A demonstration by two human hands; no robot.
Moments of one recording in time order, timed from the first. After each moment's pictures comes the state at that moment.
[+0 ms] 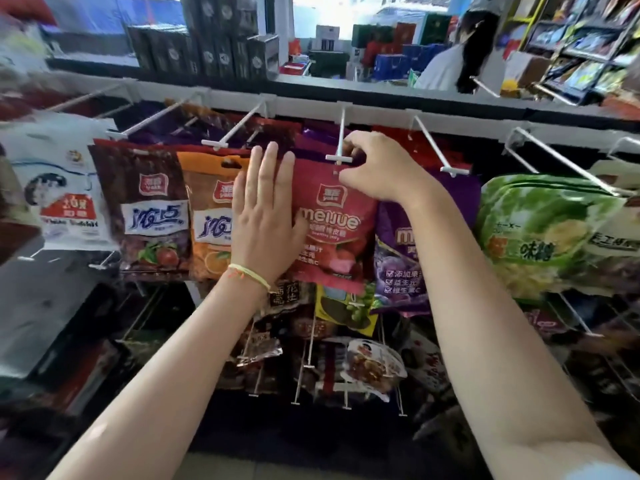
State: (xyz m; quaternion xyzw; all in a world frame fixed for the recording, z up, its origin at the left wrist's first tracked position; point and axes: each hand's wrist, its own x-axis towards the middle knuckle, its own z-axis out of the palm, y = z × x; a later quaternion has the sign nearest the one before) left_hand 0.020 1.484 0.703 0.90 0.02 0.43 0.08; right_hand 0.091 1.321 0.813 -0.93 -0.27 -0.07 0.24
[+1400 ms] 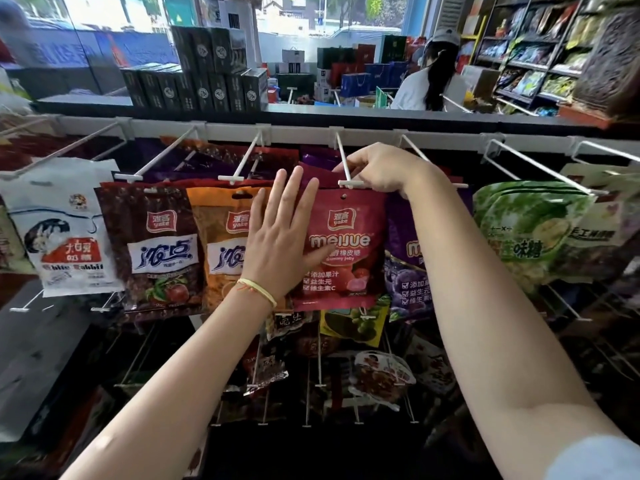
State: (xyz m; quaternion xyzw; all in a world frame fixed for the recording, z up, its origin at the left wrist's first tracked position) left_hand 0.032 1.506 0.706 0.91 -0.10 0.39 0.03; right_hand 0.115 1.333 0.837 -0.94 -0.19 0.06 0.29
